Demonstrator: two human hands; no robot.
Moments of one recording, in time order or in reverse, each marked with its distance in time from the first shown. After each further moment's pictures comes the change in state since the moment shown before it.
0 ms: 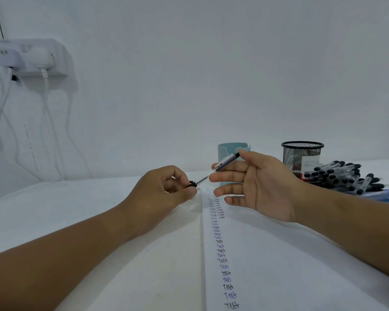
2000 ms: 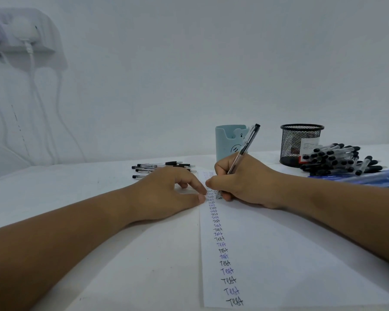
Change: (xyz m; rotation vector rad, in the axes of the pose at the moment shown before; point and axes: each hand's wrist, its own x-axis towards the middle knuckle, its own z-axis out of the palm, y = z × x) left_hand -0.004 -0.004 0.010 0.449 -0.294 0.068; right_hand 0.002 0.025 0.020 -0.882 0.142 -0.202
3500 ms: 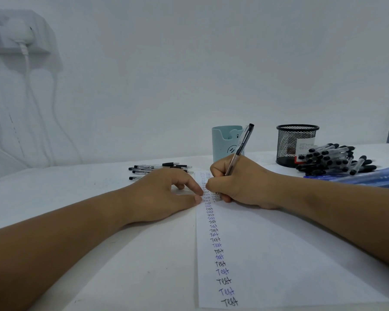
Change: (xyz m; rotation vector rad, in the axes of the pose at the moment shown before) left_hand 0.001 -0.001 0.000 0.001 -0.015 -0.001; right_hand 0.004 0.006 0.000 -0.020 0.001 -0.055
